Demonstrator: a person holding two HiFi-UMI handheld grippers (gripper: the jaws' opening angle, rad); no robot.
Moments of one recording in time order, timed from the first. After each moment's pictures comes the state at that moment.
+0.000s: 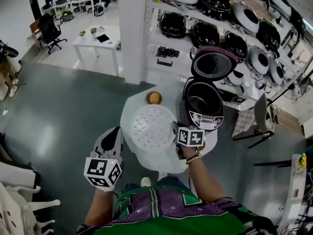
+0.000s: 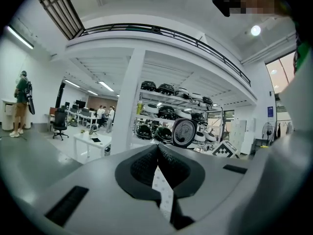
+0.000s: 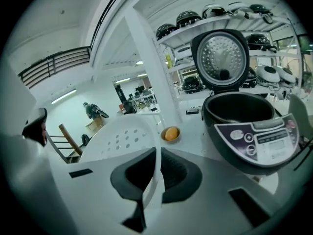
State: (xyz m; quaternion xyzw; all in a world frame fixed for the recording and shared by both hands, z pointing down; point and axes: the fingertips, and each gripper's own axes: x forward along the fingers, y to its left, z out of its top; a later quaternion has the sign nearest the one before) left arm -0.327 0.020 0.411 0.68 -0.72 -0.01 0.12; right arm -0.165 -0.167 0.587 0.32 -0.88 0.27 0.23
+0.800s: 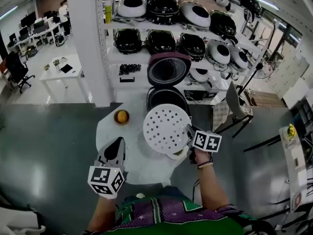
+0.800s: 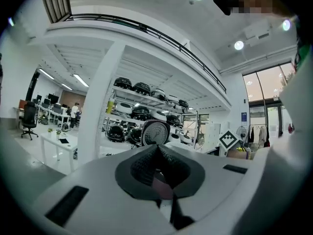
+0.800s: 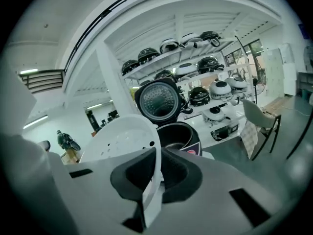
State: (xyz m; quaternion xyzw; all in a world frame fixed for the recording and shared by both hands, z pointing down) left arm -0.211 -0.053 0.397 0.78 -0.61 -0.02 0.10; right arm 0.057 -0.215 0.507 0.49 -0.81 0.29 0.10
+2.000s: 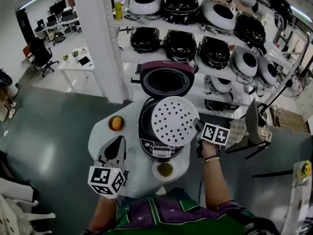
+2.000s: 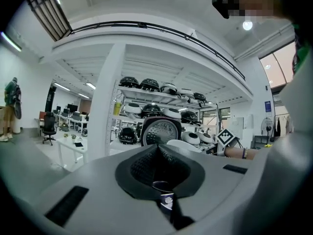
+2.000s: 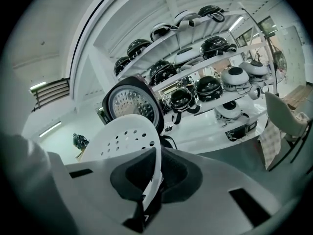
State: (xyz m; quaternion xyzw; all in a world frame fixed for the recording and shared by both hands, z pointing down) left arm -0.092 -0.216 0.400 0.70 -0.71 0.00 0.09; right arm 0.142 -0.462 0.531 0.40 -0.85 0.34 0.11
